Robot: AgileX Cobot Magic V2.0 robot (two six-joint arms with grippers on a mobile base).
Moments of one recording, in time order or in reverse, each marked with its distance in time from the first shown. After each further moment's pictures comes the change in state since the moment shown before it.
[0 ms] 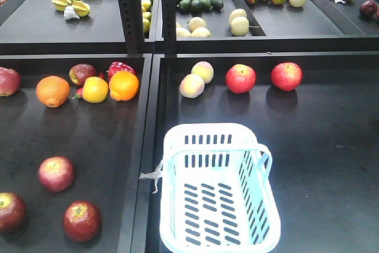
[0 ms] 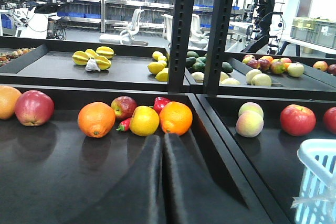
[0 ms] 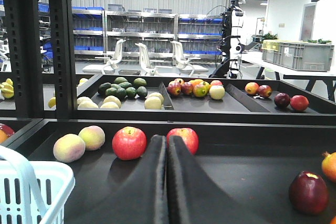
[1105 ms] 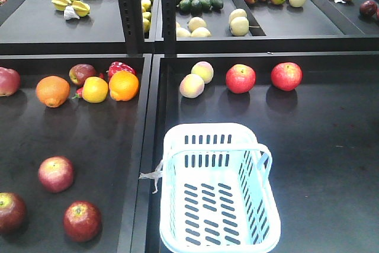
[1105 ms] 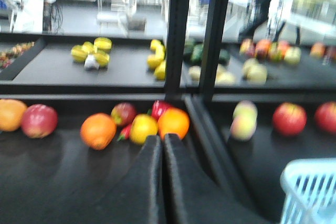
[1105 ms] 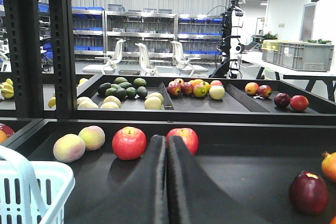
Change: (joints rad) left arm 0.000 0.362 -0.585 -0.042 0.384 0.103; right arm 0.000 0.000 0.000 0.000 0.000 0.000
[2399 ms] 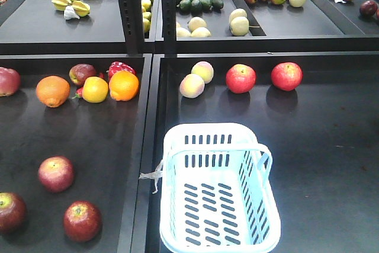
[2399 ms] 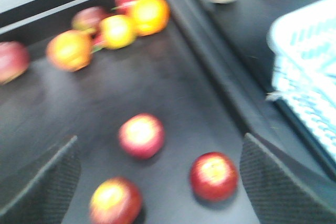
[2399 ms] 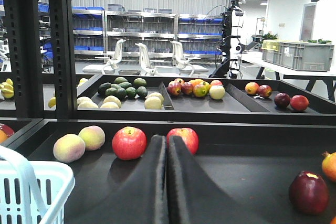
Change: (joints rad) left arm -0.001 0.360 -0.204 -0.235 0.313 0.545; right arm 0.000 0.000 0.000 0.000 0.000 0.000
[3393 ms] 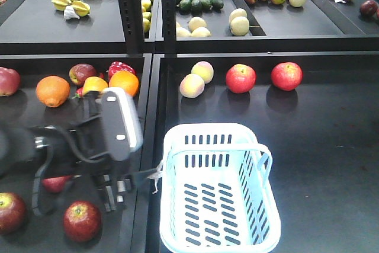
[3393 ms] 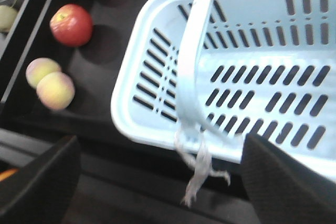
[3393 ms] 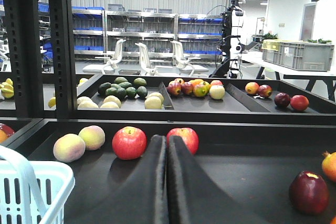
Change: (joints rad) left arm -0.503 0.653 -0.075 -0.556 -0.439 1.081; right arm 0.000 0.000 0.000 0.000 0.000 0.000
